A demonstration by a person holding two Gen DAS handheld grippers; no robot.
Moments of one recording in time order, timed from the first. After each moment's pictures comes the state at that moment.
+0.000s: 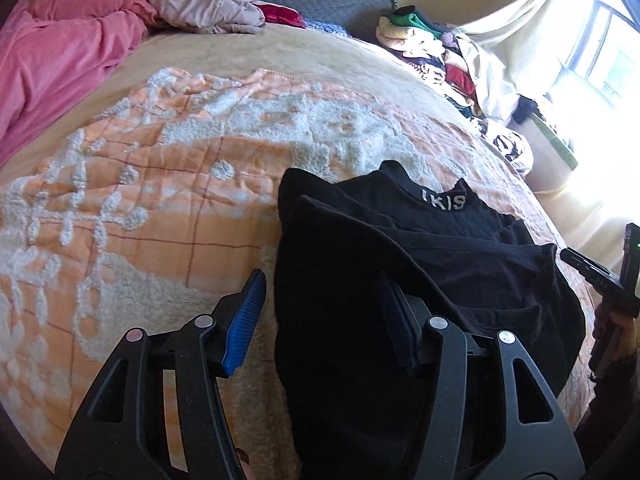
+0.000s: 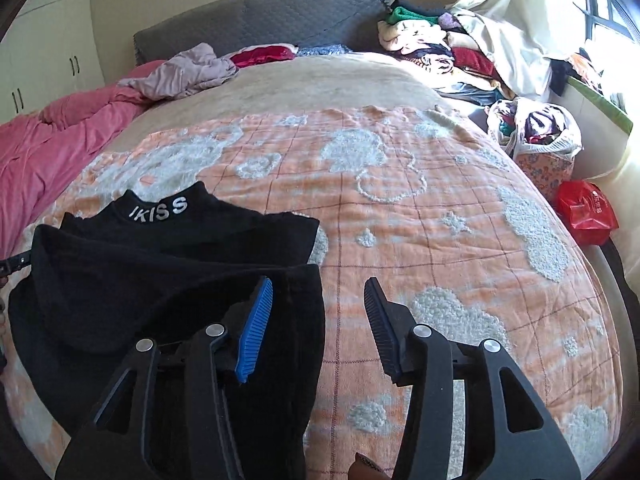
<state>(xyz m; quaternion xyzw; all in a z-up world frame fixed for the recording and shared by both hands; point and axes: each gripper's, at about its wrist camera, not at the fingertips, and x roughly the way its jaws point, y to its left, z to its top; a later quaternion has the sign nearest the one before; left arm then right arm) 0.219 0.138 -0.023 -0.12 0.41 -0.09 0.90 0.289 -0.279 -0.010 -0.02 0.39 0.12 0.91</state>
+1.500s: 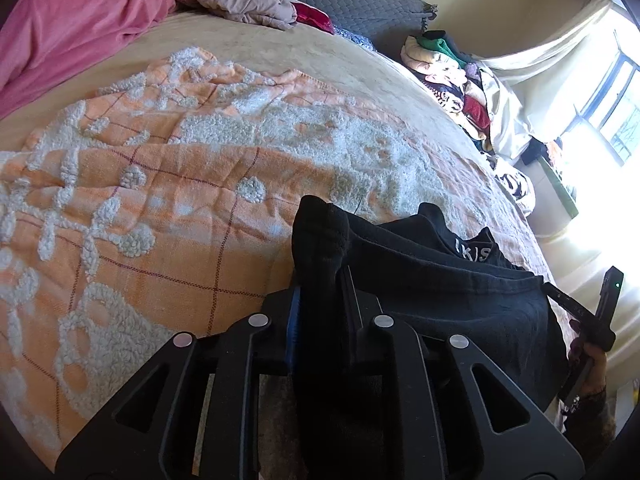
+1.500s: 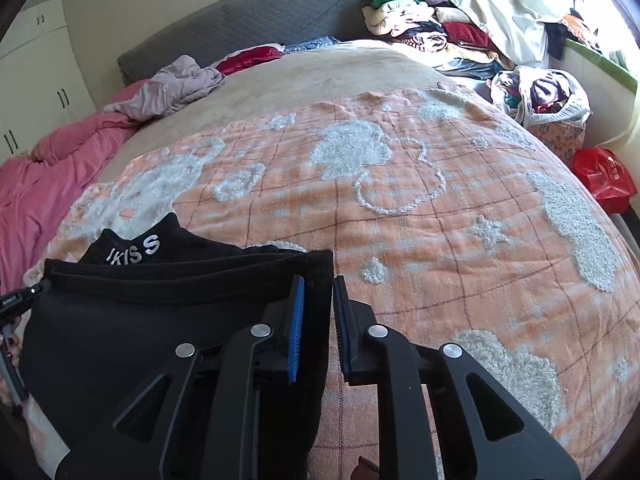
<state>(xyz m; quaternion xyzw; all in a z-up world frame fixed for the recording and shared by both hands) 0.253 0.176 -0.036 -0.20 0.40 -0.06 0.89 0.341 -0.289 -0.026 0.04 0.39 0.10 0.92</state>
